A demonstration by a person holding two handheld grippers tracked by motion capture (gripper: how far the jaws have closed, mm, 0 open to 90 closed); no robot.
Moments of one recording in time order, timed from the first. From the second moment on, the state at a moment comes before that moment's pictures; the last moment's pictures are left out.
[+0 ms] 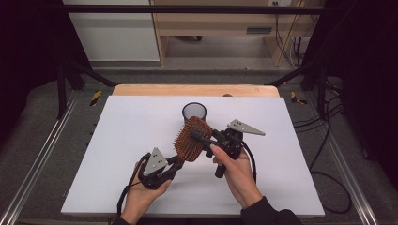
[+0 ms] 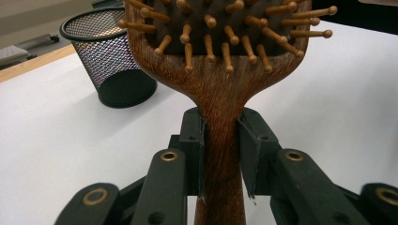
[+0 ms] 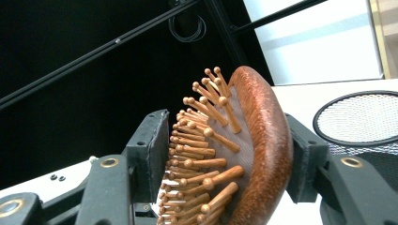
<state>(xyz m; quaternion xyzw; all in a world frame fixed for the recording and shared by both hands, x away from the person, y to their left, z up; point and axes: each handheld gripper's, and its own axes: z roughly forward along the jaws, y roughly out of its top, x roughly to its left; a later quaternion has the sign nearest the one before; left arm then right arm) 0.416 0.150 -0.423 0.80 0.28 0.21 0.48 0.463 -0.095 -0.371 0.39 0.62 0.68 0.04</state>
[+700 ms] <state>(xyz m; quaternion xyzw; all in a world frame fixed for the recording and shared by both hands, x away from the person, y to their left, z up) 0.416 0.151 -0.425 0.80 0.29 0.22 0.48 0.465 -0.086 -0.370 0.39 0.61 0.69 0.02</state>
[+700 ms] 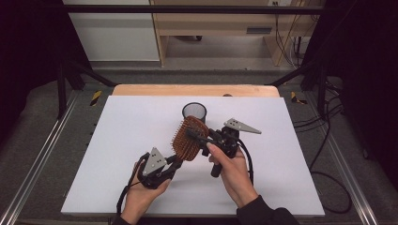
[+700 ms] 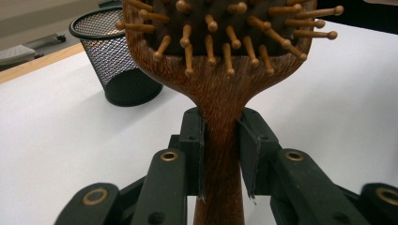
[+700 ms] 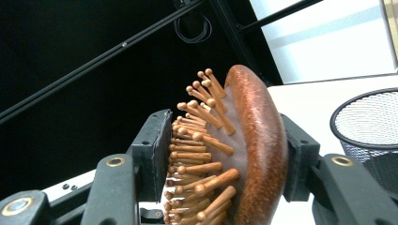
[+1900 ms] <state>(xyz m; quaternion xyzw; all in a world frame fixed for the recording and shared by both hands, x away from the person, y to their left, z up) 0.417 0.155 -0.426 0.78 0.32 0.22 0.50 0.466 -0.073 -0.358 0.38 0.63 0.68 0.05</state>
